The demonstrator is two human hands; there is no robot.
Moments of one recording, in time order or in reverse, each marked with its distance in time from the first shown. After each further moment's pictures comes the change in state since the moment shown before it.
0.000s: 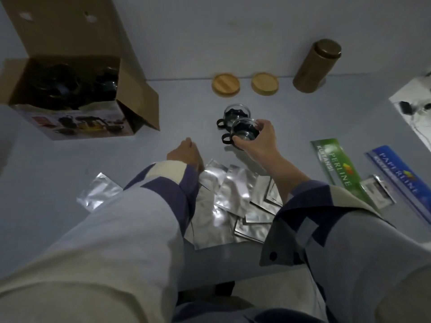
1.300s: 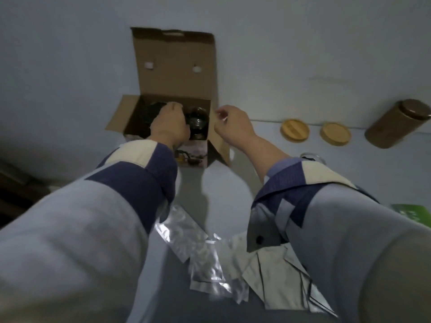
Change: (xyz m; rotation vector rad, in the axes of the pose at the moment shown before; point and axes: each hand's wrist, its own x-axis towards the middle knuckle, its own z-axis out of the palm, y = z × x) left_hand 0.009 -0.189 -0.165 -0.191 0.569 -0.175; right_hand 0.035 -0.224 0.161 -0.220 -0.308 -0.442
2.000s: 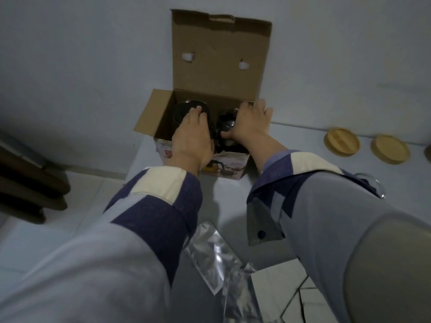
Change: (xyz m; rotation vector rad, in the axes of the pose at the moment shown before) left_hand 0.012 -0.047 0.022 0.136 0.069 0.069; right_hand 0.084 -0.029 0.073 -0.681 0.000 0.096
